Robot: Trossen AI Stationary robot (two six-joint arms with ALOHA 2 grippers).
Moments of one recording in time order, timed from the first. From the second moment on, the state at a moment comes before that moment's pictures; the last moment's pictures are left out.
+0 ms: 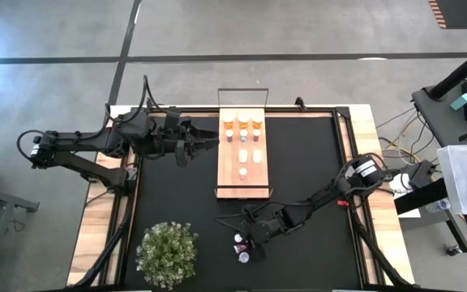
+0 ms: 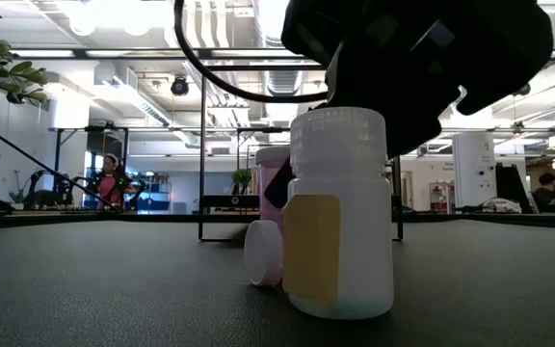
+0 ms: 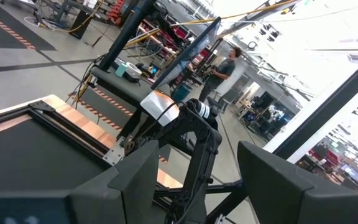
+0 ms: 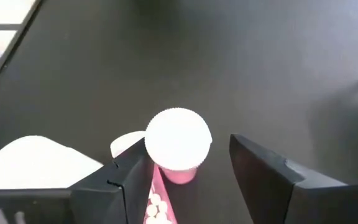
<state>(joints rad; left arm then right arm) -0.04 1.10 1.23 -0.05 -0.14 -0.65 0.44 1.99 1.12 0.15 0.16 0.29</state>
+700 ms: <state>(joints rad) -0.04 1.10 1.22 -0.05 -0.14 -0.65 0.44 1.93 1.12 0.14 0.16 0.35</state>
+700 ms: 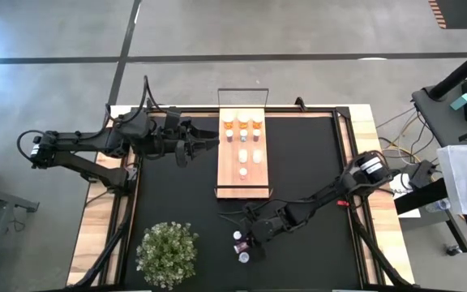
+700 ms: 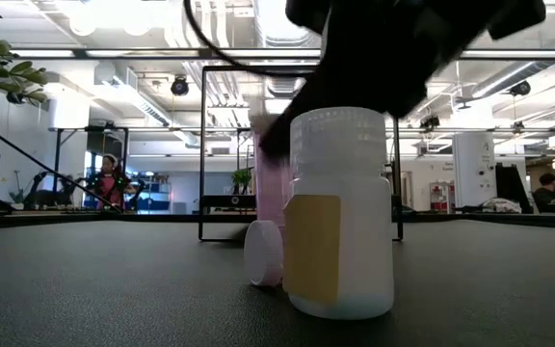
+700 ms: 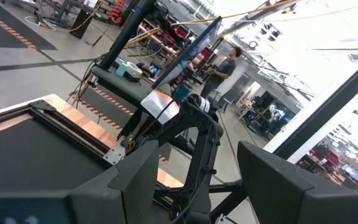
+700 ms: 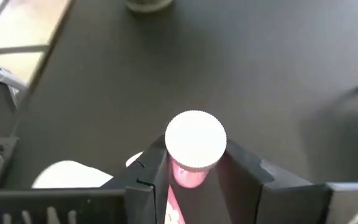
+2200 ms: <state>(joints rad) -0.04 1.10 1.22 -0.06 -0.14 -0.60 0.18 1.33 0.91 -0.38 0.49 0.32</state>
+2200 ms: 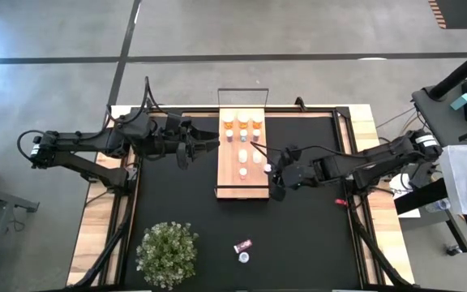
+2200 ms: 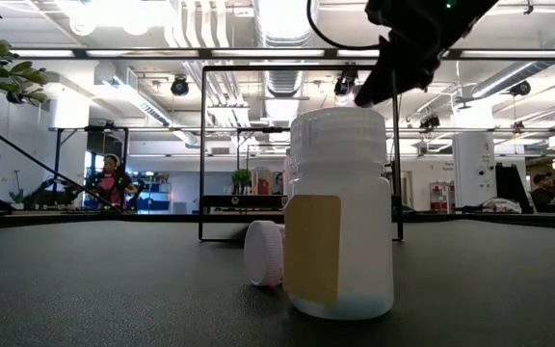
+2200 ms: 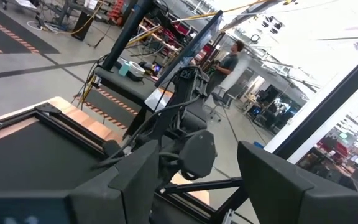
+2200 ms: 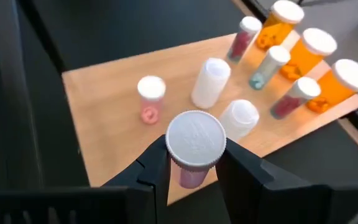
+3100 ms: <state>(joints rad) -0.04 1.10 1.18 -0.06 -0.13 -0.60 -0.01 1.17 0.54 0.13 0.02 0.06</state>
